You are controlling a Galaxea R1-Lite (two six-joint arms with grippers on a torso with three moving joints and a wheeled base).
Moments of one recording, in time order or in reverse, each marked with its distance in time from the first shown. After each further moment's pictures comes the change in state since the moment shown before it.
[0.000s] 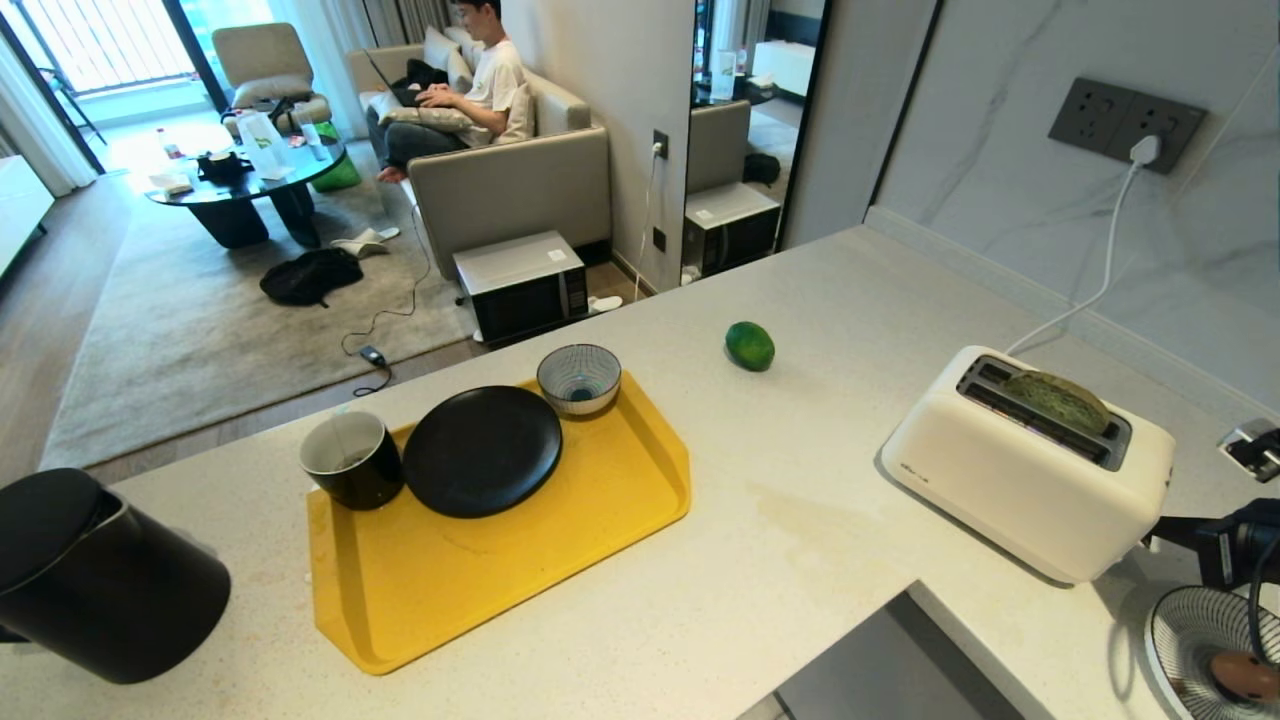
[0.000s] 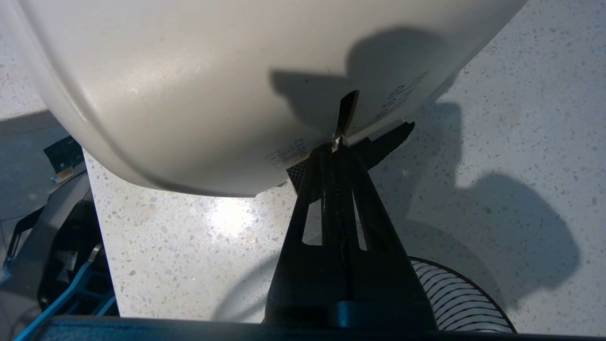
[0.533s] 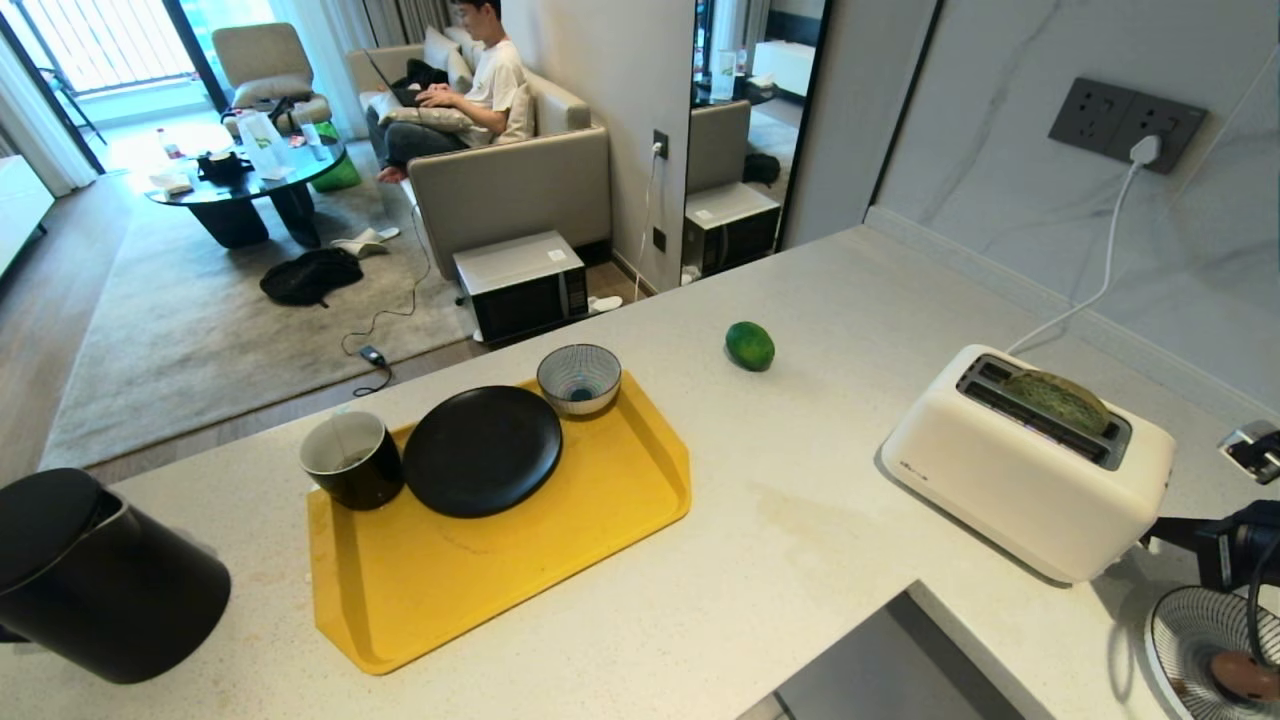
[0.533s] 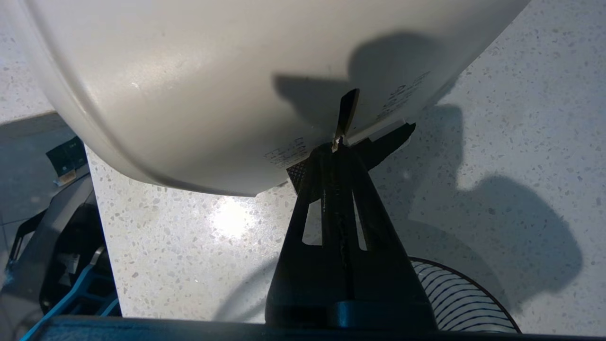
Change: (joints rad) left arm 0.000 0.000 0.000 0.000 0.000 0.000; right arm 0.000 0.000 0.009 -0.004 0.006 0.000
